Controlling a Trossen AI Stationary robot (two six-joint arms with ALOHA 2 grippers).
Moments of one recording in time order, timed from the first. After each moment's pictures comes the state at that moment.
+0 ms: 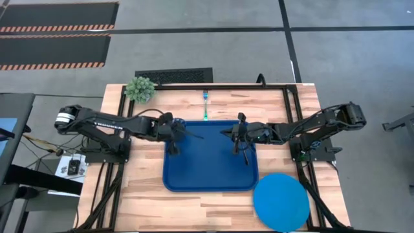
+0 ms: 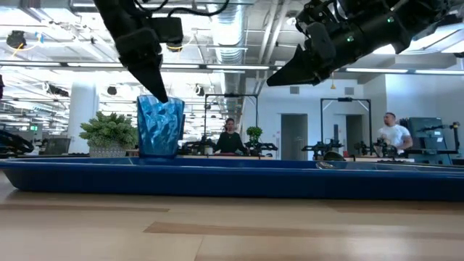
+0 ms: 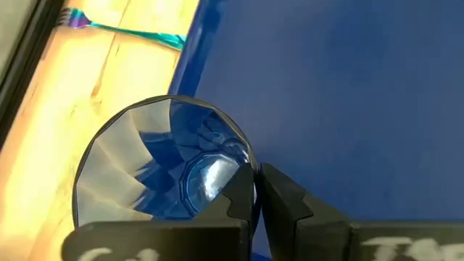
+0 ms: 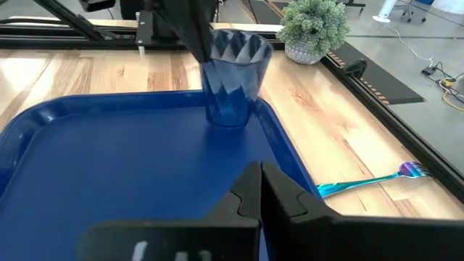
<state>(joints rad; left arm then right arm) -0.04 1.35 0.96 -0.68 -0.32 -0.23 0.05 1.37 0.62 0.40 0.31 0.02</state>
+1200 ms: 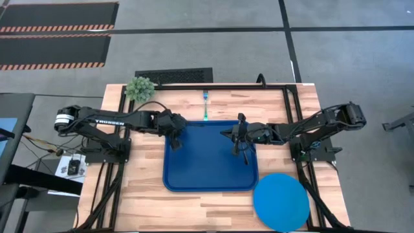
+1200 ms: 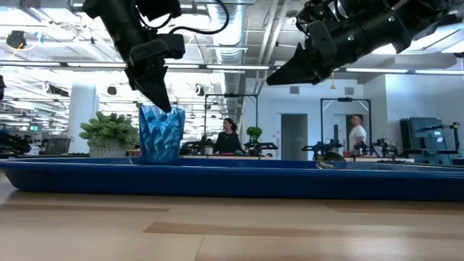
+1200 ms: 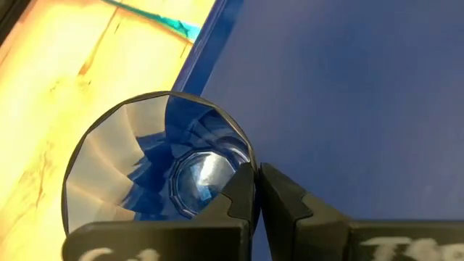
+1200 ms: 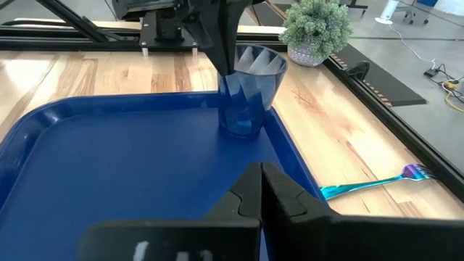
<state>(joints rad) 0.09 1.34 0.90 -0.58 -0.19 -0.27 0.06 1.37 0.62 0.40 0.31 0.02</state>
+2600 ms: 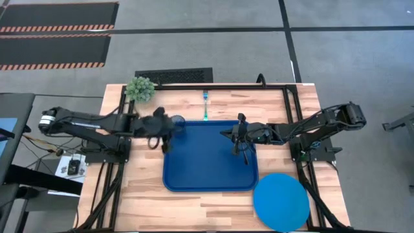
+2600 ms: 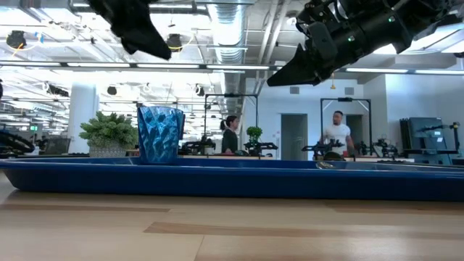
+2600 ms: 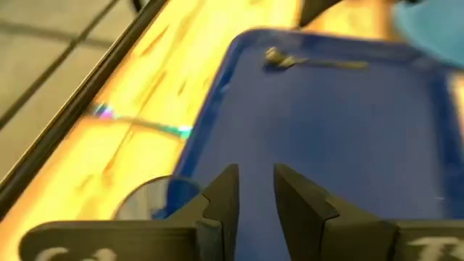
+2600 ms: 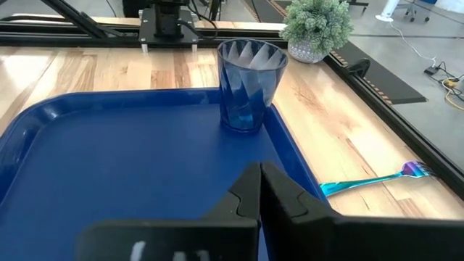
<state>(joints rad) -0.06 1.05 0.84 -0.47 -0.30 -0.18 0.06 1.37 0.62 0.39 0.31 0.02</state>
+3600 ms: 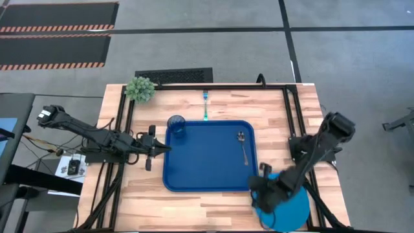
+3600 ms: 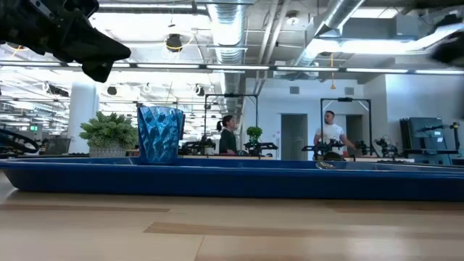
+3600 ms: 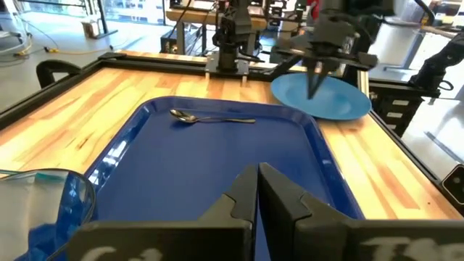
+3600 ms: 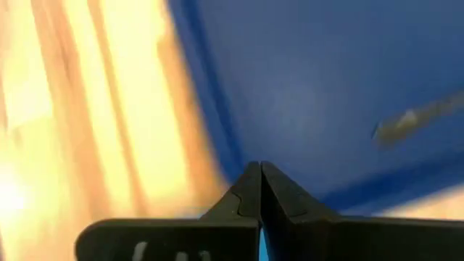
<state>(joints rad) -0.33 0.64 0.21 0.23 -0.33 -0.18 0.78 1.62 1.03 -0.70 0.44 1.02</state>
